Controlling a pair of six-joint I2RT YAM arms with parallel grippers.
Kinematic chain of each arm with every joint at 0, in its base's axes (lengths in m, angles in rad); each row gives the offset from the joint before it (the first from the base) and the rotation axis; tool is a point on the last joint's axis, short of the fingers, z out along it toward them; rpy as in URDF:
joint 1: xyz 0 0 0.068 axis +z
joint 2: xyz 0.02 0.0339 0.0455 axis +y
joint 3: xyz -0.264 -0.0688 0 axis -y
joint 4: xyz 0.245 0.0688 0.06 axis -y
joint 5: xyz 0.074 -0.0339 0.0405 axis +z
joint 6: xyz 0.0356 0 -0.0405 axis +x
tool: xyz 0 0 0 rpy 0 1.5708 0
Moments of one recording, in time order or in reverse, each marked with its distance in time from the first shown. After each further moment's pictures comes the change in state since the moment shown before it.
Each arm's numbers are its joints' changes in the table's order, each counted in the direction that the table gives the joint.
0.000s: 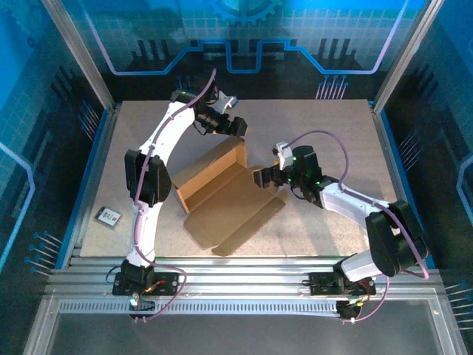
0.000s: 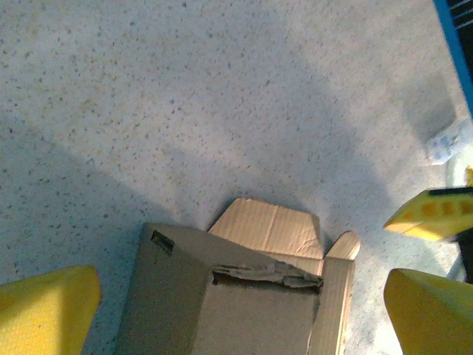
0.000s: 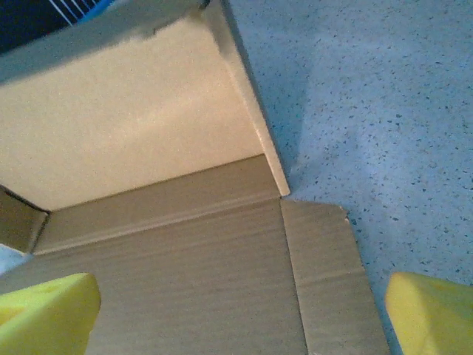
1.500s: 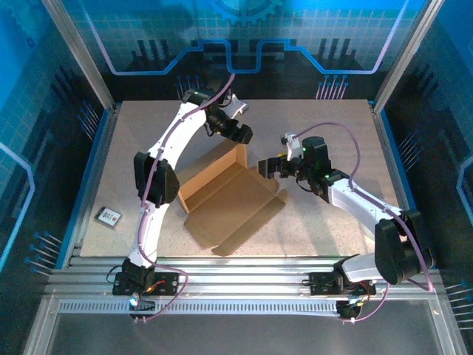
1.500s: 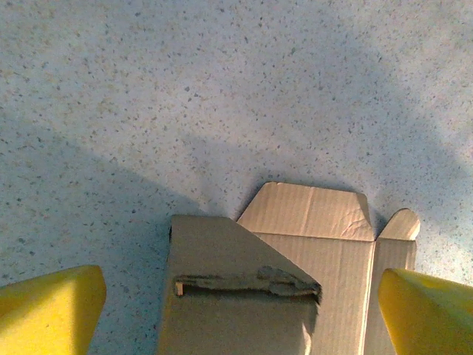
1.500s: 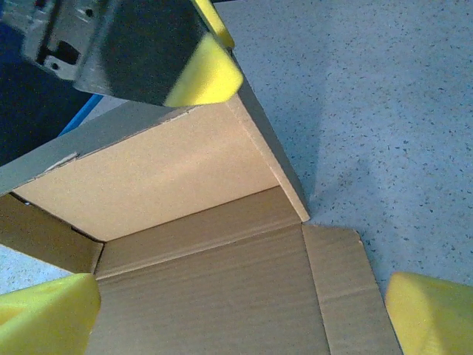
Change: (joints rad) left arm -0.077 0.058 0.127 -0.111 0.180 0.122; right arm -0.056 -0.064 0.072 -0.098 0.103 0.081
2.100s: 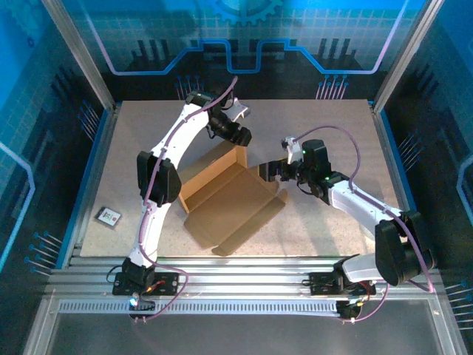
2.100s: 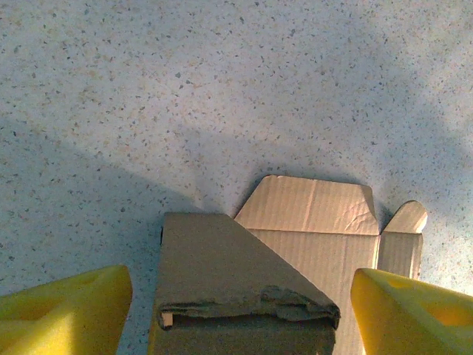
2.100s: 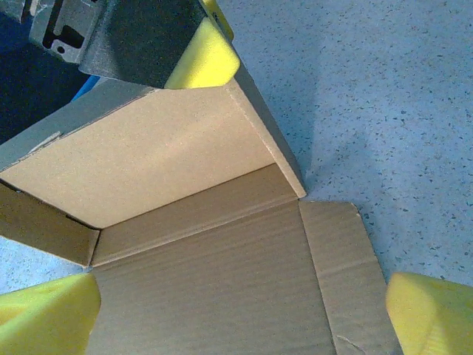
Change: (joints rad) left arm -0.006 0.022 -0.001 -0.008 -0.007 0.019; right arm 0.000 -0.005 -0.026 -0.021 -0.005 0.015
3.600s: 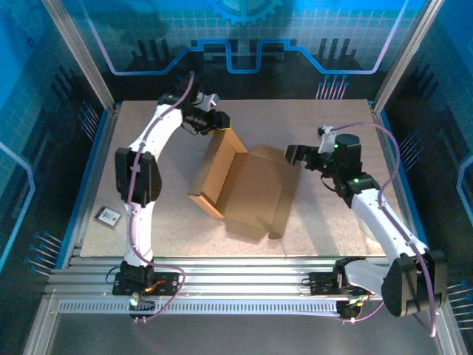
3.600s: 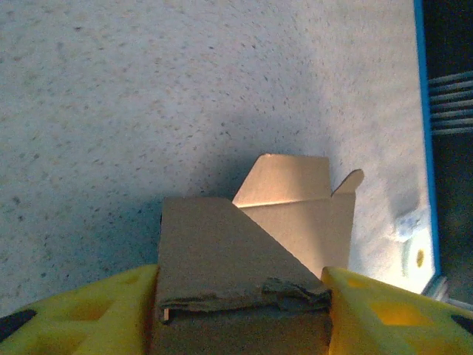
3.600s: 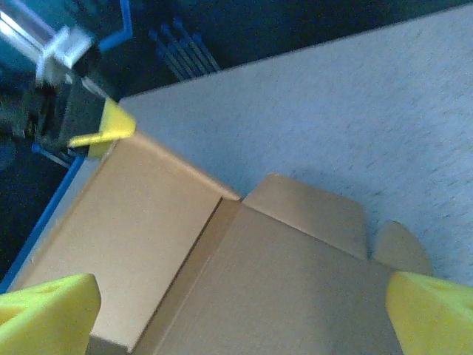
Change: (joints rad) left arm 0.205 -0.182 -0.408 0.405 -0.249 -0.483; right arm -0.228 -0.248 0.048 -0.181 -0.051 0.122
